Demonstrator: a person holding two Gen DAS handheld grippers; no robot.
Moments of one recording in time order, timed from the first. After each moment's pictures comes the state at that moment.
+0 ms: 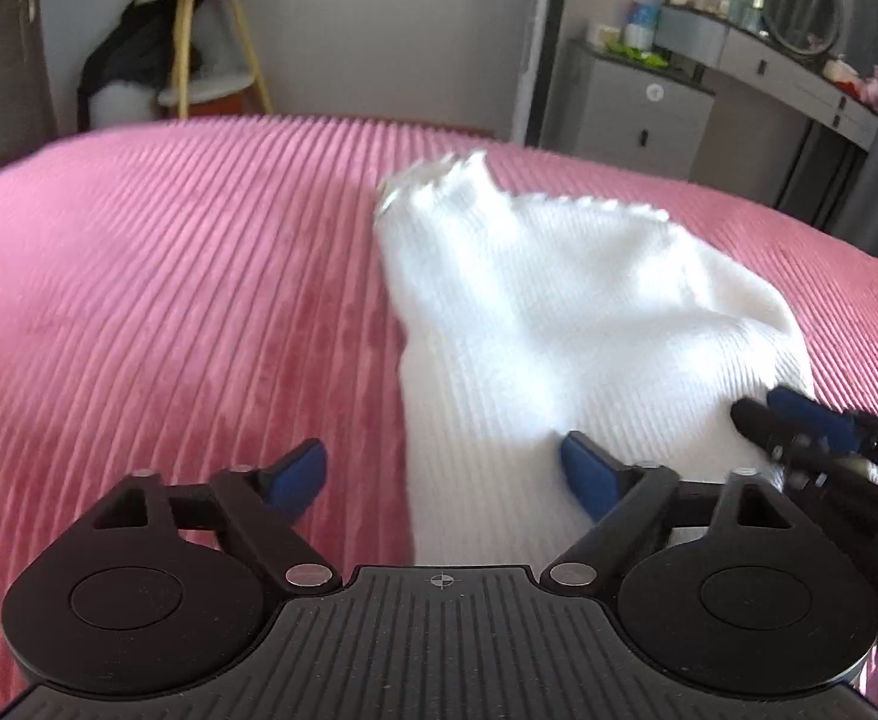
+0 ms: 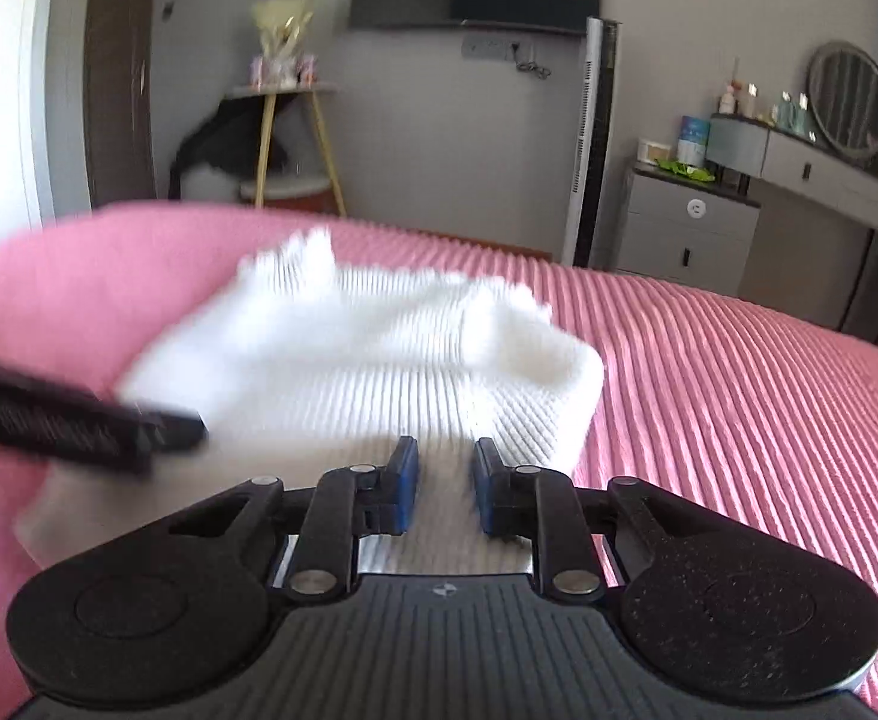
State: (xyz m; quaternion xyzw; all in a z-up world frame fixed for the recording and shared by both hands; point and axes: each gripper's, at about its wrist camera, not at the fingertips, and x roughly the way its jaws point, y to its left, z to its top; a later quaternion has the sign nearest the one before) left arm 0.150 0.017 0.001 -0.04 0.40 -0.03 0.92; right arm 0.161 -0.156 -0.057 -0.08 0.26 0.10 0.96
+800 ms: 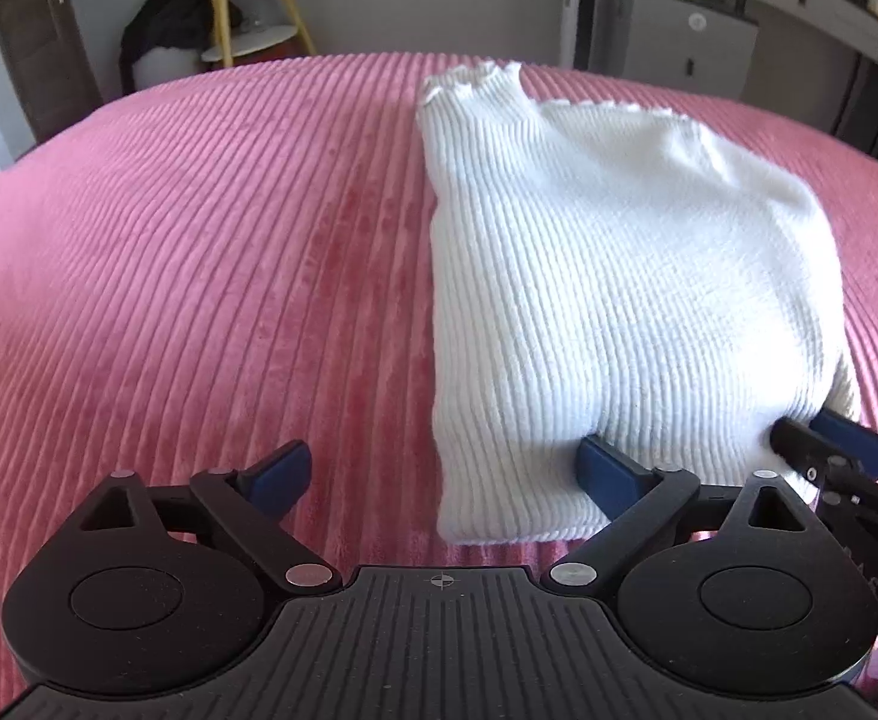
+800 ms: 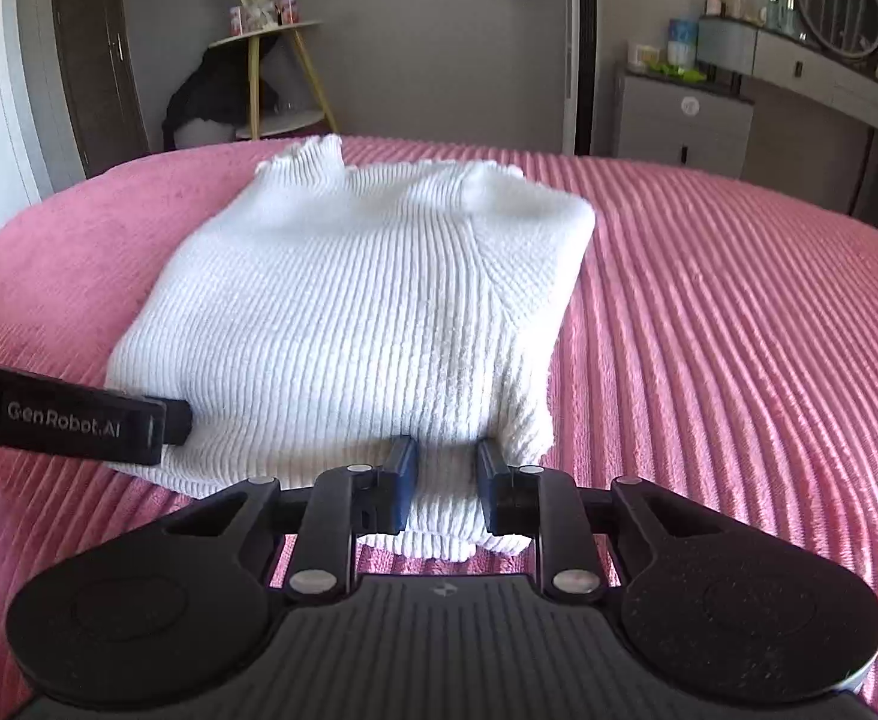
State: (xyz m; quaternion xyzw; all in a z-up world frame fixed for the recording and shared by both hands) left arm 0.116 -0.004 -0.006 0.01 0.46 0.04 0.89; right arm 0.120 -0.172 -0.070 -0.01 0.35 0.10 0.93
